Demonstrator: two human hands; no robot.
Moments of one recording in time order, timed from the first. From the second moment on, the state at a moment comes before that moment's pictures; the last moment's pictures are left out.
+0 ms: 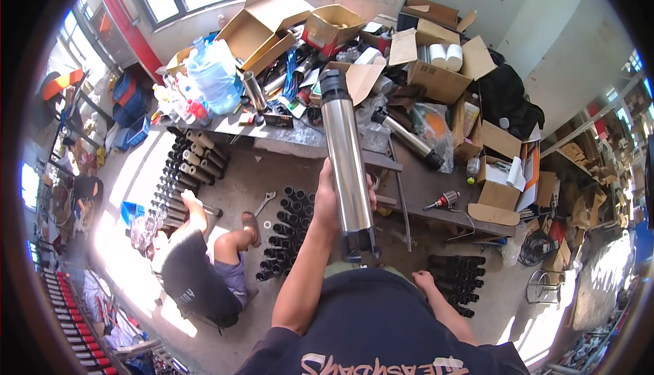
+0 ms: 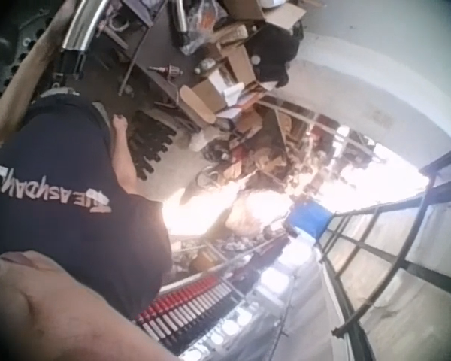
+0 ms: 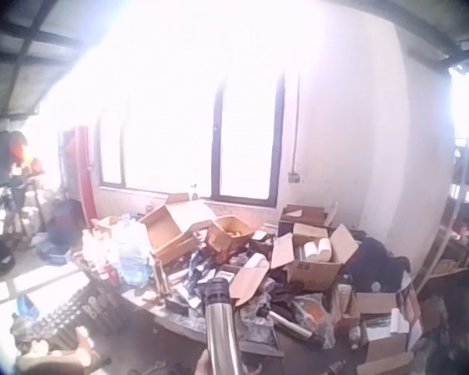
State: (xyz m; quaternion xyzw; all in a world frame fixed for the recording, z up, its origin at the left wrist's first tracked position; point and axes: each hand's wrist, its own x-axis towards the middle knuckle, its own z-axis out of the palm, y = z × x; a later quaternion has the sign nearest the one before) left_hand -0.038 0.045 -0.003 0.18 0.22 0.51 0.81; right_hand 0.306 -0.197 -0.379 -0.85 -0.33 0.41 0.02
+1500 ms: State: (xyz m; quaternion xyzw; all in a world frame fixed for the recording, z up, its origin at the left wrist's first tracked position) left_hand -0.133 -0.073 -0.543 0.62 0.65 -0.17 0.41; right_hand 0.575 -0.345 -0.676 -0.99 -0.05 0.14 -0.02
